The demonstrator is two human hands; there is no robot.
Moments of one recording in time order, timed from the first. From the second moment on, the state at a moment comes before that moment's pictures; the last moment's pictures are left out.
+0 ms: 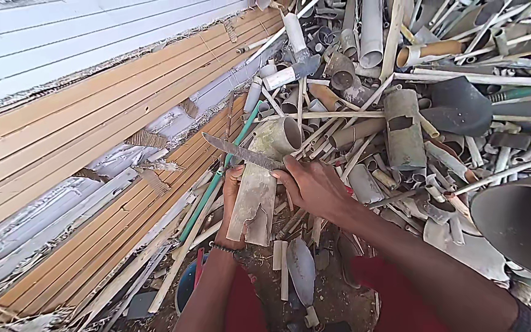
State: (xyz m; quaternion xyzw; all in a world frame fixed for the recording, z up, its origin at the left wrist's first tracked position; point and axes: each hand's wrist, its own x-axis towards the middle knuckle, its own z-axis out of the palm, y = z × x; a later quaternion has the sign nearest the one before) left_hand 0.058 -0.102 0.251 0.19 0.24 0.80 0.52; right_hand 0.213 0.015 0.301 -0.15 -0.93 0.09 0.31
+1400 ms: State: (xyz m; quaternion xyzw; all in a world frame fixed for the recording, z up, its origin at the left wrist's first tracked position) left_hand 0.051 -0.110 0.266 0.22 0.35 0.84 0.35; right_hand 0.216 -0.006 0.277 -0.04 -0.93 -0.02 0.37
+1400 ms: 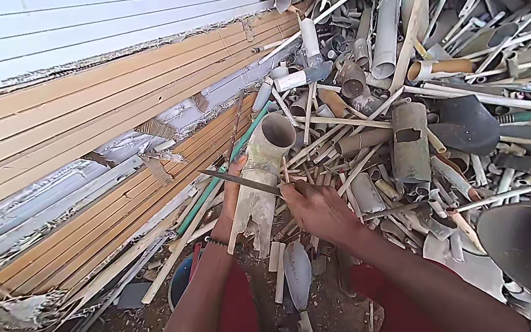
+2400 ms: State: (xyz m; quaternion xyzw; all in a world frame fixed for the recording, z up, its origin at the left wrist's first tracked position) left_hand 0.072 -0.100 0.291 0.21 0.43 0.81 0.33; right_hand 0.211 0.011 0.294 -0.17 -0.94 0.13 0.28
